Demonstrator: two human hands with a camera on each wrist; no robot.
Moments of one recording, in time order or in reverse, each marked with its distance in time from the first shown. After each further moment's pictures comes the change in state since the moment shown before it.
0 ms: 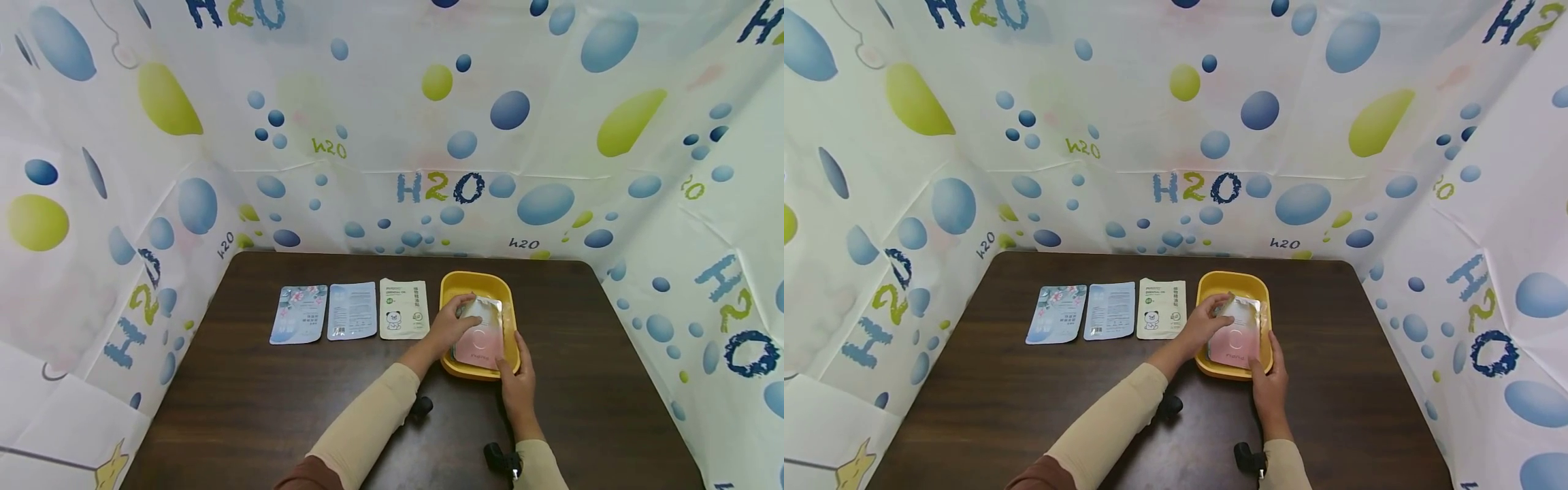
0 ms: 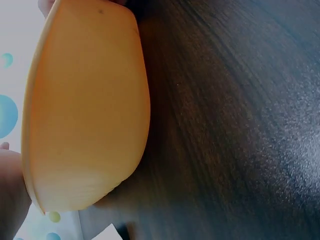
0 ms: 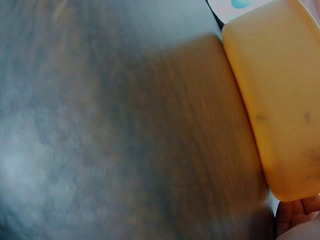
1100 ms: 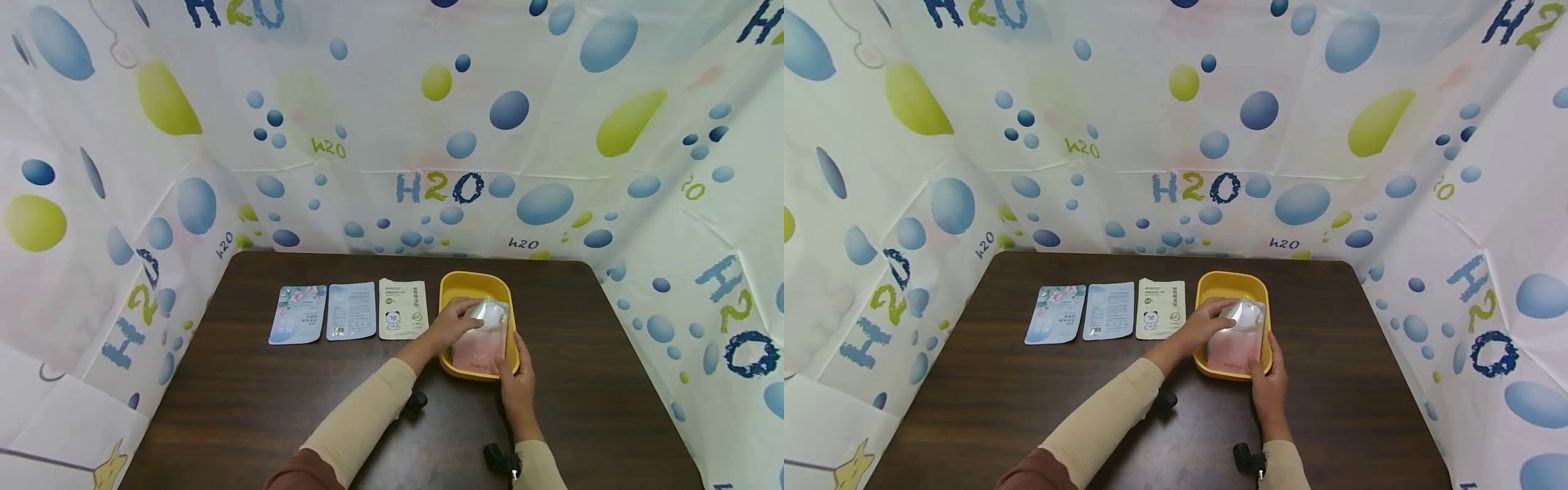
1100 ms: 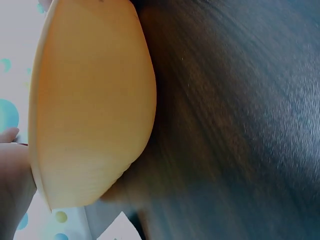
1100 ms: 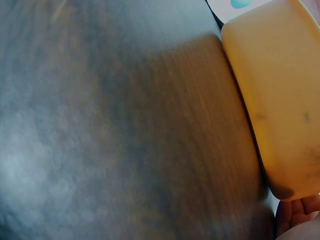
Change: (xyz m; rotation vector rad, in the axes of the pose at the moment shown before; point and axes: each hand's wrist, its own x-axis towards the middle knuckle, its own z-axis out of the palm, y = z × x) left_hand 0.001 0.009 -0.005 0.147 -0.134 0.032; right_hand -0.011 -0.030 0.000 0.002 -0.022 0.017
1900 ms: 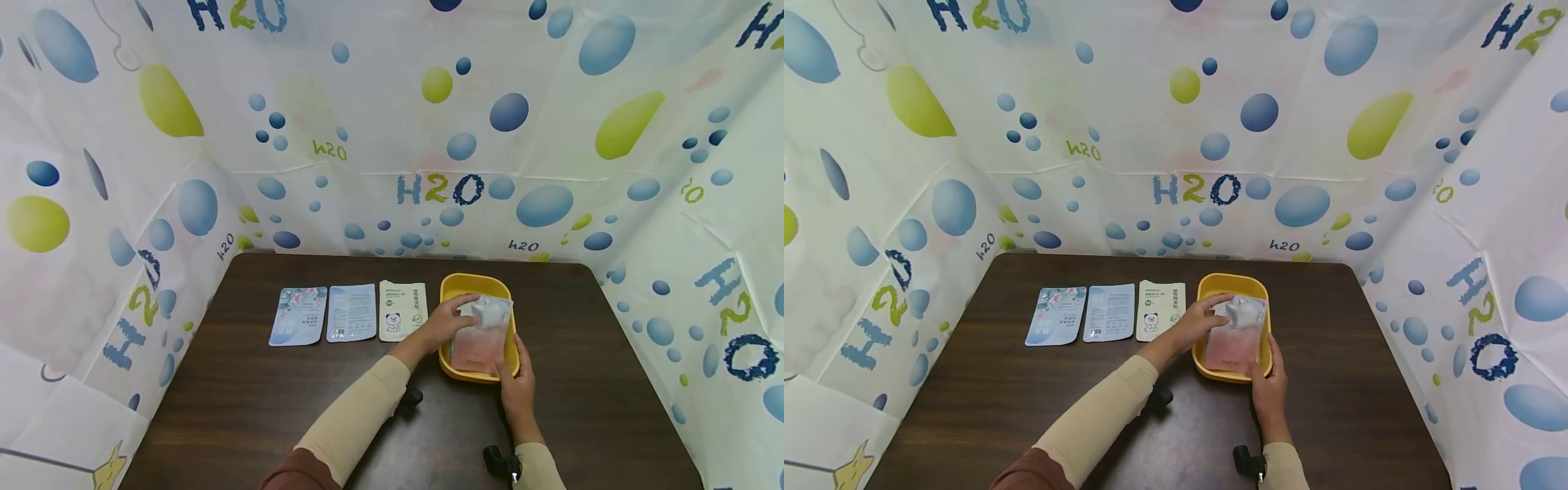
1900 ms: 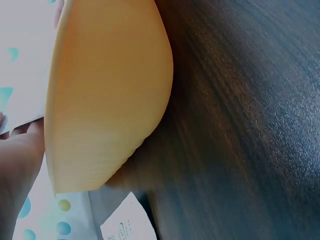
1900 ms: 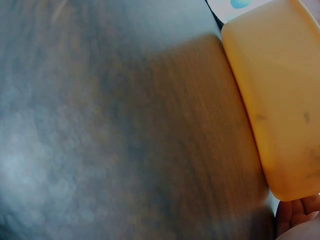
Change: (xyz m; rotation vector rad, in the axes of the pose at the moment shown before) left_hand -0.004 0.007 -0.016 -0.058 -0.075 0.065; right_hand 0.004 0.012 0.001 0.007 0.002 -0.023
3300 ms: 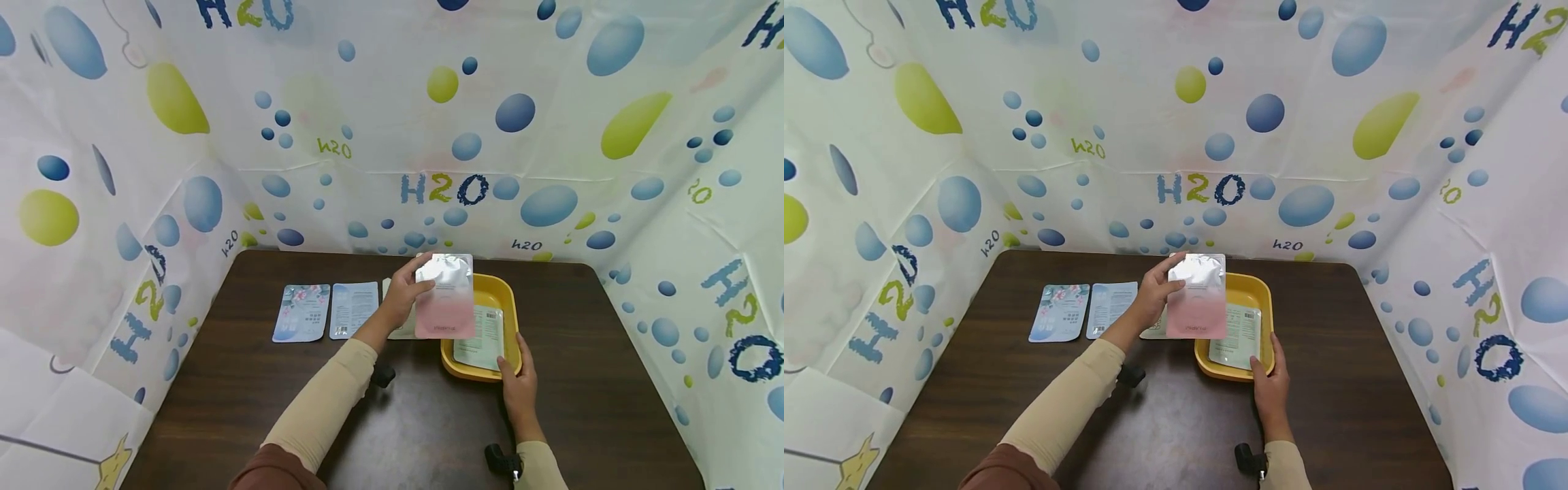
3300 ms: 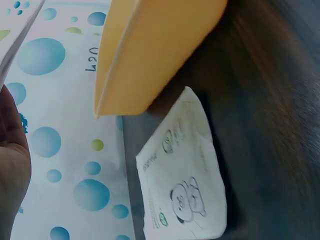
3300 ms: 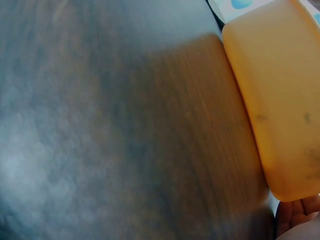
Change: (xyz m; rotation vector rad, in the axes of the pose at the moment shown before) left_hand -0.018 0.023 -0.078 -0.248 0.160 0.289; right_hand 0.000 -0.001 0.002 0.009 0.009 0.015
